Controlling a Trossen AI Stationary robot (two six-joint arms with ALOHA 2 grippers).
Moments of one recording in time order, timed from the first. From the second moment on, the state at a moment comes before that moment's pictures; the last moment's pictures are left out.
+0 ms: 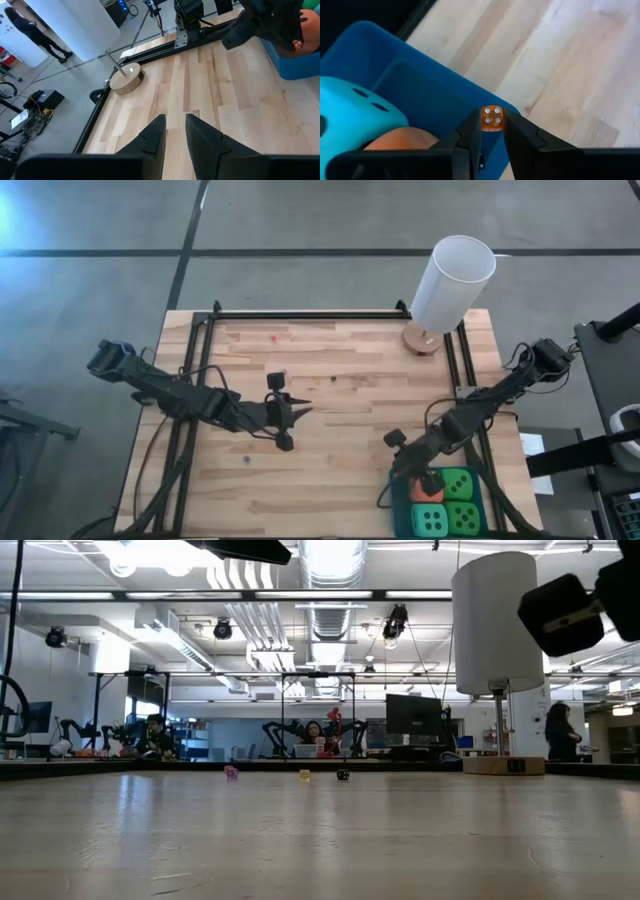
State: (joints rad) left arm -0.37 1.36 0.94 -0.04 -0.63 0.18; right arm 0.60 1.36 0.75 -0.33 -0.11 0.11
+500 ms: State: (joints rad) left arm -0.37 1.36 0.94 -0.03 -0.63 0.18; right arm 0.60 1.38 0.75 -0.34 -0.11 0.13
